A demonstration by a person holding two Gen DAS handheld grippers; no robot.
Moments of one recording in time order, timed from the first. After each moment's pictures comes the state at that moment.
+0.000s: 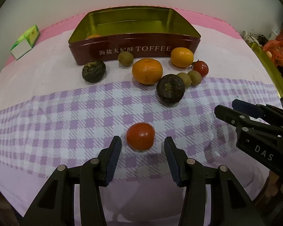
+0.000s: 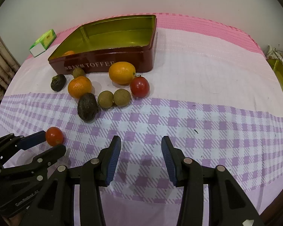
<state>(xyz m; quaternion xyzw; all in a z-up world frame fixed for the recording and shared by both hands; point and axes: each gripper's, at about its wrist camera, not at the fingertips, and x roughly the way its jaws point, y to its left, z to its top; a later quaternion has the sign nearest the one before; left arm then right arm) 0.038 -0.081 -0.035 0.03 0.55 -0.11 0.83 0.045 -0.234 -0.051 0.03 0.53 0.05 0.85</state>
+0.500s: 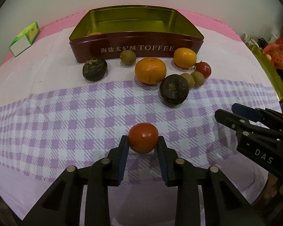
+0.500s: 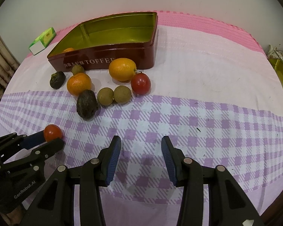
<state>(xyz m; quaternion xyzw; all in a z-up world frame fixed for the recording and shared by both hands) 0.042 -0.075 -0.041 0.02 0.55 -0.11 0.83 0.046 -0.234 -0.057 0.03 0.53 0.06 0.84</state>
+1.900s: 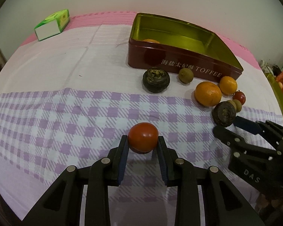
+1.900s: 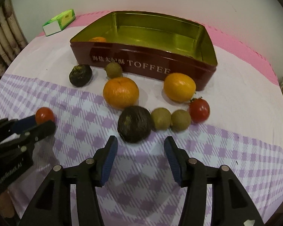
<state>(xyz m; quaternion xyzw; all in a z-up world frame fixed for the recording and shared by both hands) 0.052 0.006 -0.046 -0.04 0.53 -0.05 0.85 0.082 -0.144 -0.065 -0.06 0.52 0.09 0.85</state>
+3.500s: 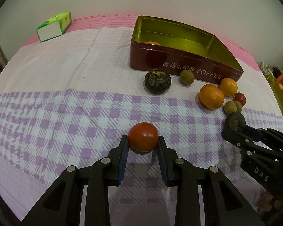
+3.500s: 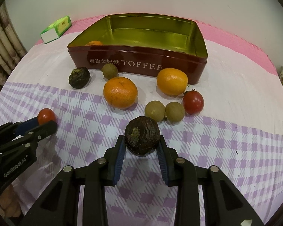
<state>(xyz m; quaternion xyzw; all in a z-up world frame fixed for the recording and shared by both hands) 0.050 0.008 -0.044 -0.04 0.52 -0.05 0.85 0.061 -0.162 -0.059 -0.02 0.52 0.08 0.85</state>
